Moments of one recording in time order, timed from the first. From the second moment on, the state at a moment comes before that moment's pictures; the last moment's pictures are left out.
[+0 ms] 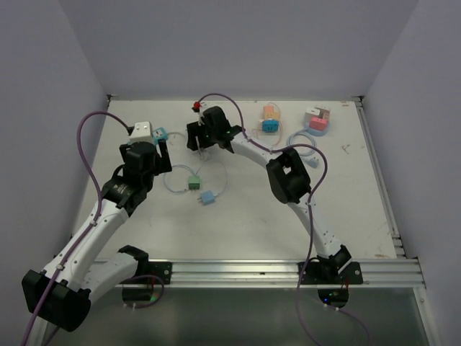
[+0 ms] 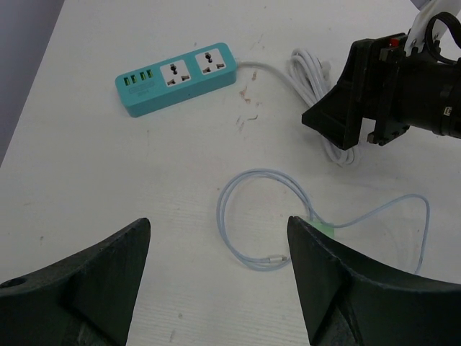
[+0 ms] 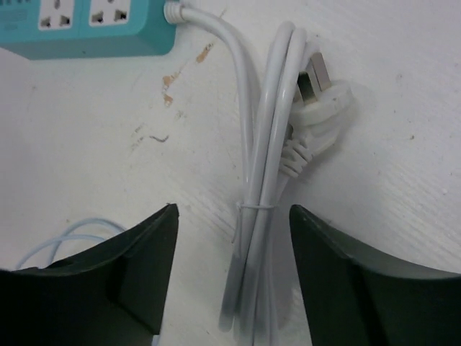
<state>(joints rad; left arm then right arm) -0.37 0.95 0.85 -0.42 -0.48 -0.29 0.69 2.56 2.19 -0.25 -0.17 0.29</state>
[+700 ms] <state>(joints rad) -0.36 0.95 0.85 -0.42 -0.48 -0.29 0.41 2.02 1.74 -0.25 0.28 0.25</state>
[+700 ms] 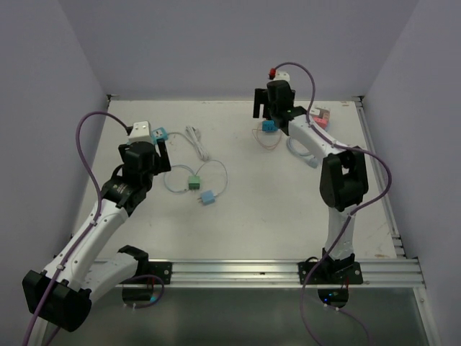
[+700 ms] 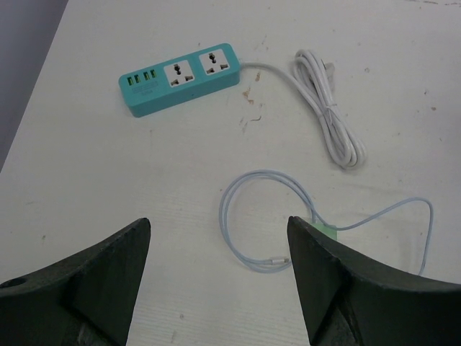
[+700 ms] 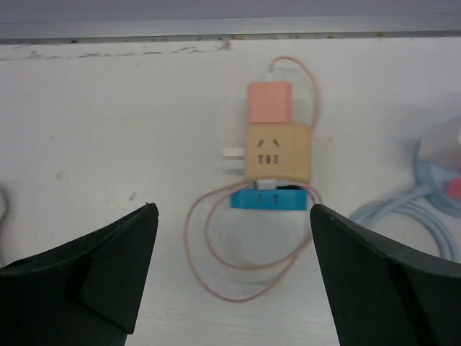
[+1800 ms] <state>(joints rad) -0.34 0.98 0.85 -0.41 -0.41 -0.29 0.28 2.26 1.80 -0.27 0.03 0.14</state>
